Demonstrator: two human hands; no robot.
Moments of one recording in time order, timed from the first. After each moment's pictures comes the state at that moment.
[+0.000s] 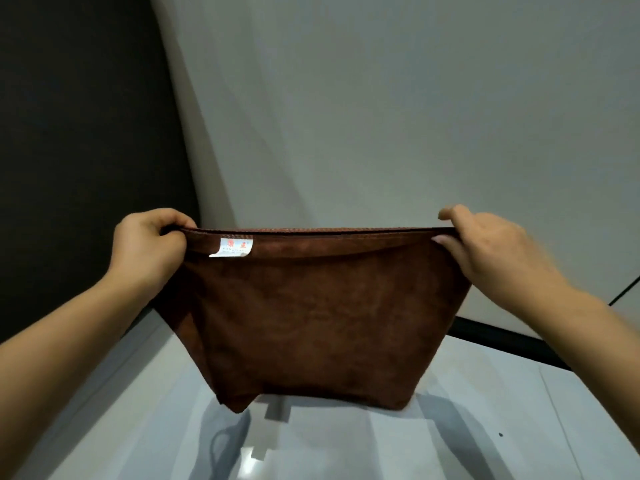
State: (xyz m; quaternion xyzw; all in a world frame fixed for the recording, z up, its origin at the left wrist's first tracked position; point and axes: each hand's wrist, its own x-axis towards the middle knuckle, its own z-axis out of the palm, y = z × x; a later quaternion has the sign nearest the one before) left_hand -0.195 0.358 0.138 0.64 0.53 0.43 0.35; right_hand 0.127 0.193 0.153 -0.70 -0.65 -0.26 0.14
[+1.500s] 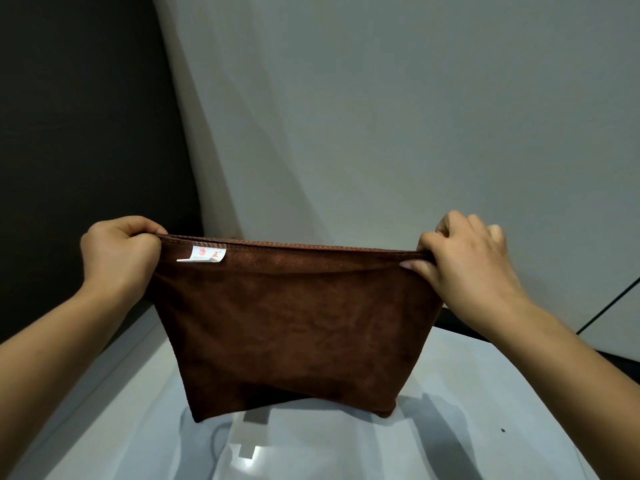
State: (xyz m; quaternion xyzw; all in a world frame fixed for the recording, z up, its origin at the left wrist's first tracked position) left_hand -0.215 0.362 0.126 0.58 0.57 0.45 0.37; right_hand 0.081 0.199 0.144 -0.78 -0.58 -0.22 0.07
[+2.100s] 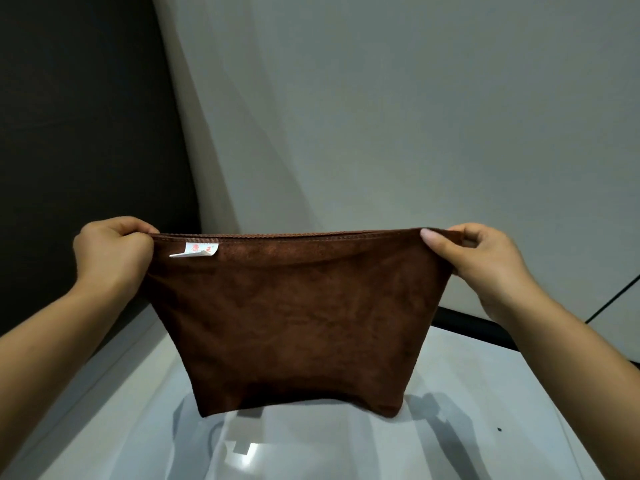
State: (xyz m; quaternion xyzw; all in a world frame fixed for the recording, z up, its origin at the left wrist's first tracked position) left_hand -0.219 0.370 0.121 0.56 0.60 0.43 0.38; right_hand 0.092 0.199 0.143 -0.70 -0.35 0.22 0.58
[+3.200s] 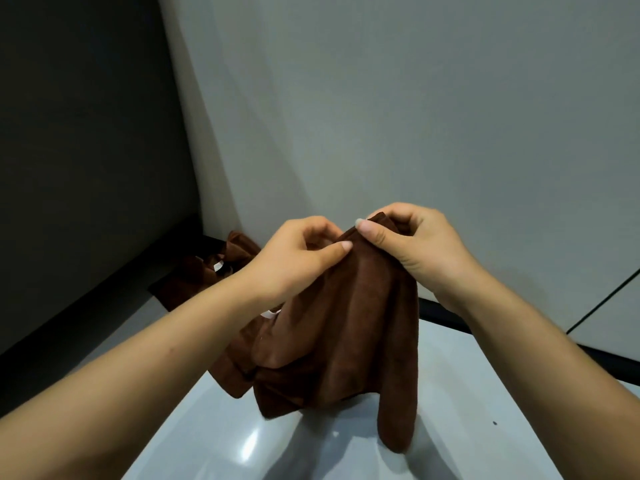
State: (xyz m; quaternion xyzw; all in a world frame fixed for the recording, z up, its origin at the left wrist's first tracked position) left_hand -0.105 0.283 0.148 0.73 0.30 0.30 0.53; right_hand 0.036 0.213 0.161 -0.59 -0.49 0.30 0.56
